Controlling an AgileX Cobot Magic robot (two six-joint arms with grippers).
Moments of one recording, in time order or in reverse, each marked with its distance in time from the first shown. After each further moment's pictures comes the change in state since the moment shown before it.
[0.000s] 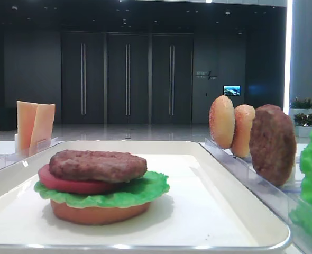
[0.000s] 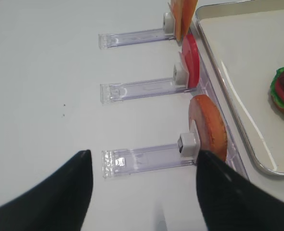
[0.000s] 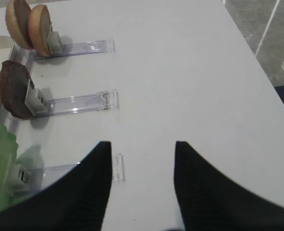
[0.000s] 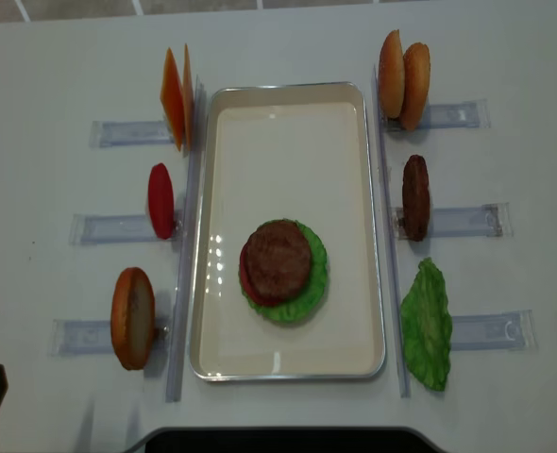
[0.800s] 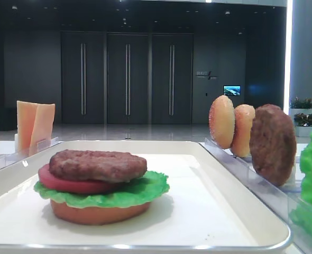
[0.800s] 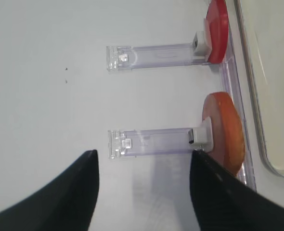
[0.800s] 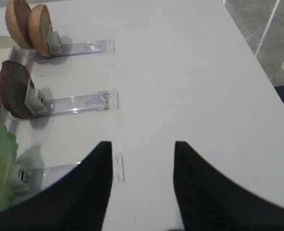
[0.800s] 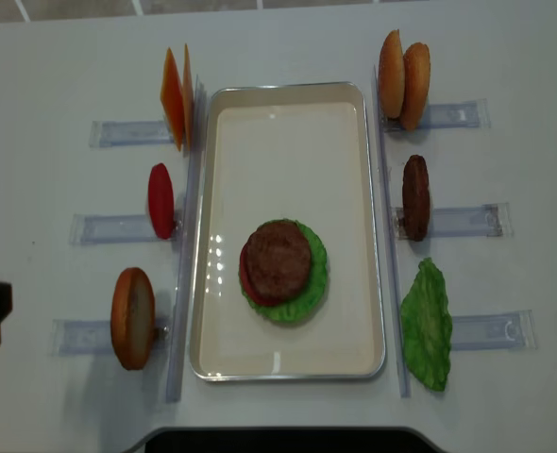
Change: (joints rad) left arm 0.000 0.612 -0.214 0.049 -0.027 -0.103; right arm 0.000 0.000 0.000 0.000 0.000 0.000
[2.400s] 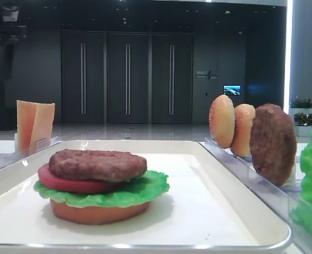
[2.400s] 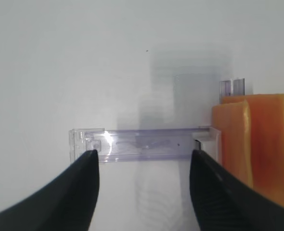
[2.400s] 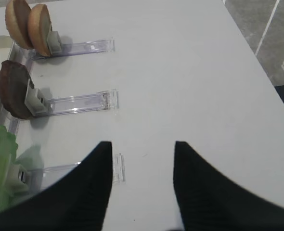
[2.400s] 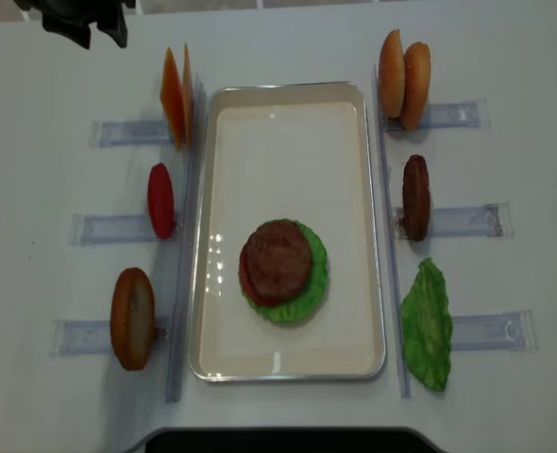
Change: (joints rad) left arm 0.000 1.365 -1.053 -0.014 -0.053 -0.024; right arm 0.000 0.000 0.000 0.000 0.000 0.000
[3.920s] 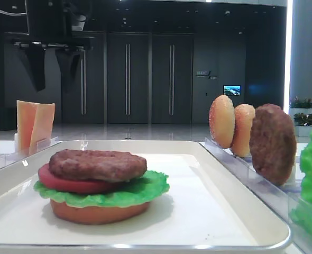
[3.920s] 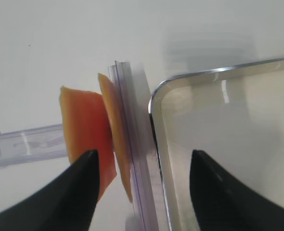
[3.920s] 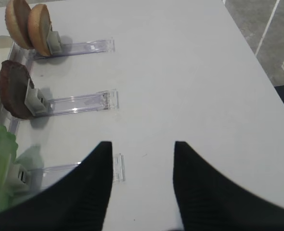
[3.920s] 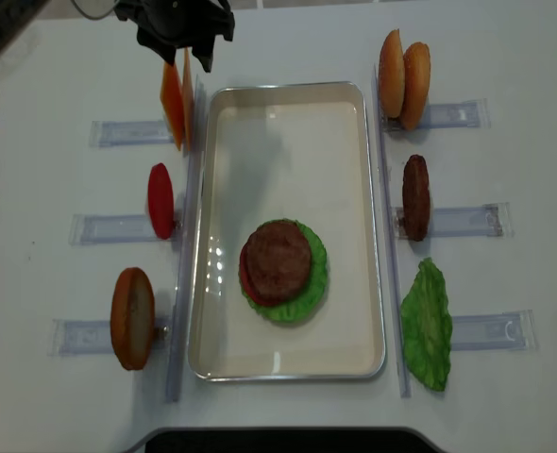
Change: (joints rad) left arm -0.305 0.068 -0.035 0.138 0.034 -0.205; right arm 0.000 0.000 0.000 0.000 0.000 0.000
